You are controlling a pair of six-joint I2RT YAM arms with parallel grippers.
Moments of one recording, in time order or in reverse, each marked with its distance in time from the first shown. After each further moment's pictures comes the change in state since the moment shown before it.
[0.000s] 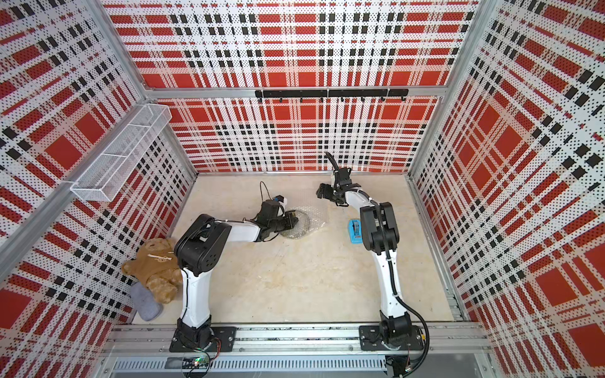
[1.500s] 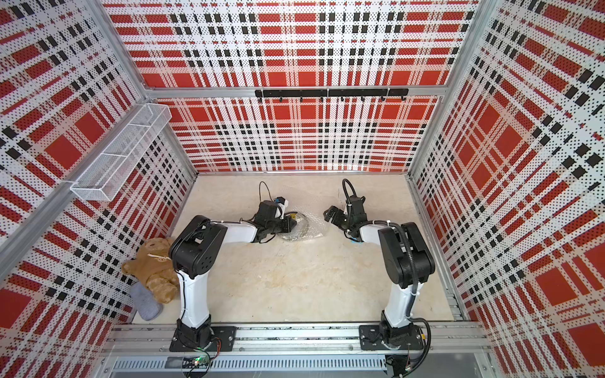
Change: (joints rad) left arm 0.005 -0.051 -0.044 -0.056 0.039 0.147; right arm 0.004 -0.586 -1.007 0.547 0.005 0.313
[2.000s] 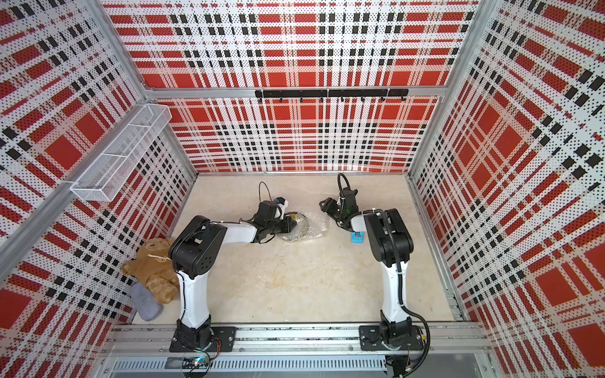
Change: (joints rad) left arm 0.007 0.000 0.000 -0.003 0.011 0.003; right arm 0.006 0.296 0.241 0.210 -0.043 0.132
